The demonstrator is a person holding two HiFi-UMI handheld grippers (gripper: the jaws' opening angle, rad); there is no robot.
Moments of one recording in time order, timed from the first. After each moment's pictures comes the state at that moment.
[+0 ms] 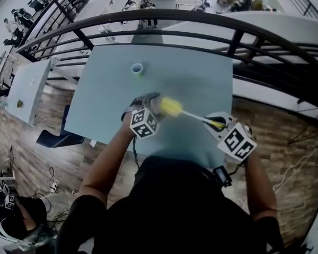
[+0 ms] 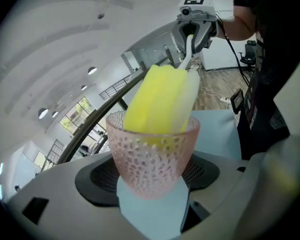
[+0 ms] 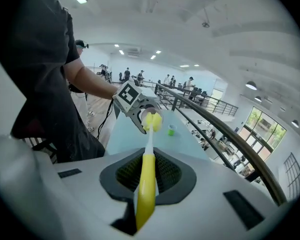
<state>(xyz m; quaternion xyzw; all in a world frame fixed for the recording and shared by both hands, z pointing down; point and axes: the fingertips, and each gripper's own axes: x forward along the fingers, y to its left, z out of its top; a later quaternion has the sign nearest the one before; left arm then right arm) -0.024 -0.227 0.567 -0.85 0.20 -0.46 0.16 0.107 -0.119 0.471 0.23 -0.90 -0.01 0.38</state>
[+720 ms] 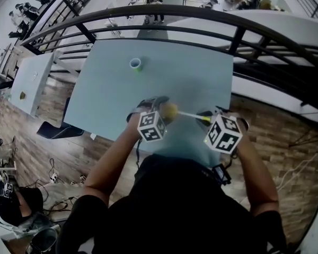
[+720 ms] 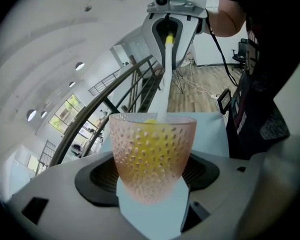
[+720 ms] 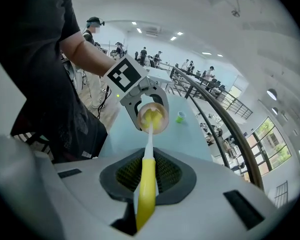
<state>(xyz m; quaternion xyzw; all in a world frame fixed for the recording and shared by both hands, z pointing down) 0.038 -0.180 0.578 -0.84 0.15 -0.50 0.16 0.117 -0.124 0.501 0.15 -0.86 -0.06 0.49</state>
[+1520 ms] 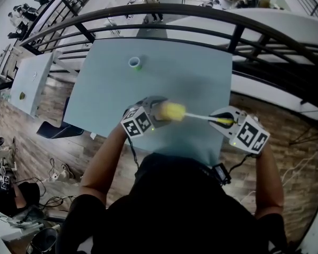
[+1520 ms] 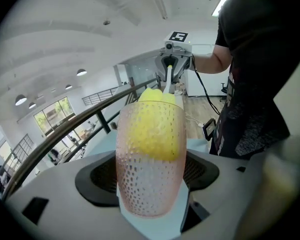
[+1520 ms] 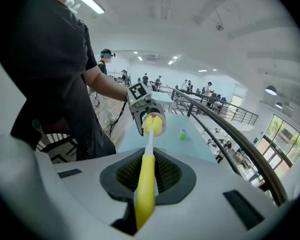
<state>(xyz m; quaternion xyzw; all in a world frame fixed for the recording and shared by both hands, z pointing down) 0.035 -0.161 0.552 -0.92 0.09 -0.37 0.08 0.157 -0.099 0.461 0.12 -0.92 -0.04 0.36</state>
